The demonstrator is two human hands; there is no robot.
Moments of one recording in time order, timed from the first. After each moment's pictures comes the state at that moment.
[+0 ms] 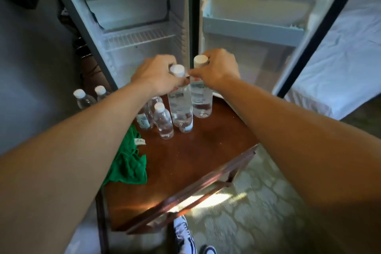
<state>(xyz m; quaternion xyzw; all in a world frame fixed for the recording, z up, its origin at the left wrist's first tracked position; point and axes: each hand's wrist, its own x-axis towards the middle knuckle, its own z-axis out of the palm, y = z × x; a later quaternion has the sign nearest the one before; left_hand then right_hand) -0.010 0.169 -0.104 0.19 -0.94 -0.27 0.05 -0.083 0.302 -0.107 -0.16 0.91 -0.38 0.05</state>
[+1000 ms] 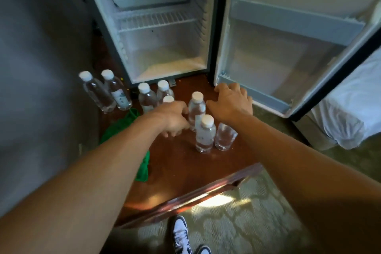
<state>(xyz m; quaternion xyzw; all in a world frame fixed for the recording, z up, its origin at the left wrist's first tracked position) 0.000 0.167 -0.199 0.26 -0.90 -0.28 -0.22 -0.087 0.298 -0.200 -0.21 0.96 -0.16 0.12</state>
